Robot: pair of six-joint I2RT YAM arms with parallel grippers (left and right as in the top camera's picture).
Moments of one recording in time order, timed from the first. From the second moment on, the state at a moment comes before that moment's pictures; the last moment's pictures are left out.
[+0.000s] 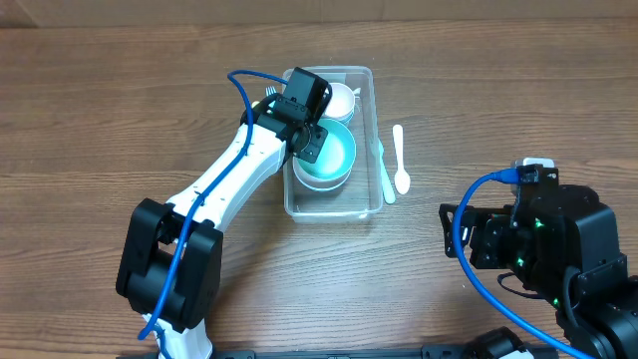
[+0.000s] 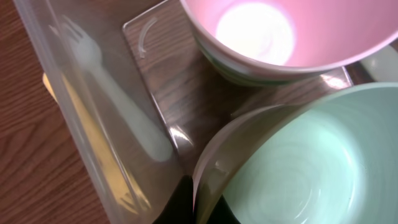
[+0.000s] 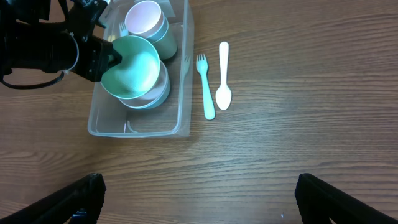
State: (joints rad) left arm -0.46 1.92 1.46 -0.66 -0.10 -0.01; right arm 0.37 0.86 1.33 -1.29 0.03 0.40
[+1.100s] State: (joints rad) left arm -0.12 1.09 1.32 -1.05 0.07 -0.03; right arm 0.37 0.86 1.33 -1.29 0.03 0.40
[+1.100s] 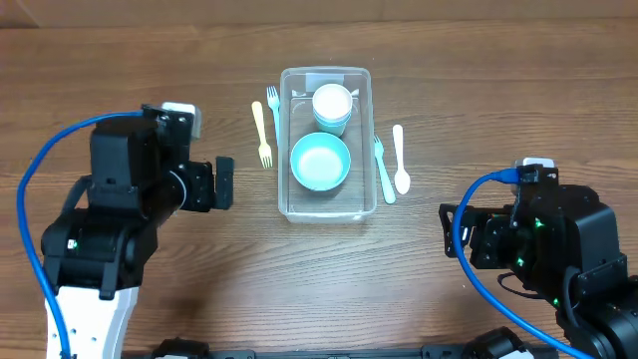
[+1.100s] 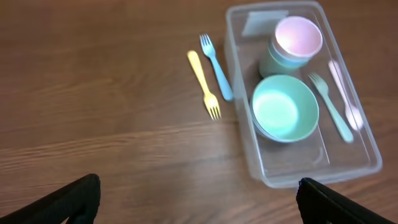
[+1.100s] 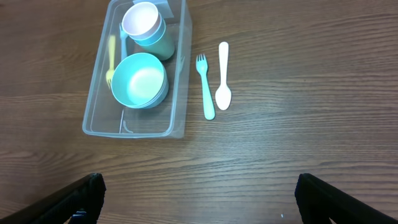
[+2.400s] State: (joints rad) left arm -0.12 1.03 1.32 -1.05 0.18 0.09; right arm 0.37 0.86 1.33 -1.29 0.03 0.40
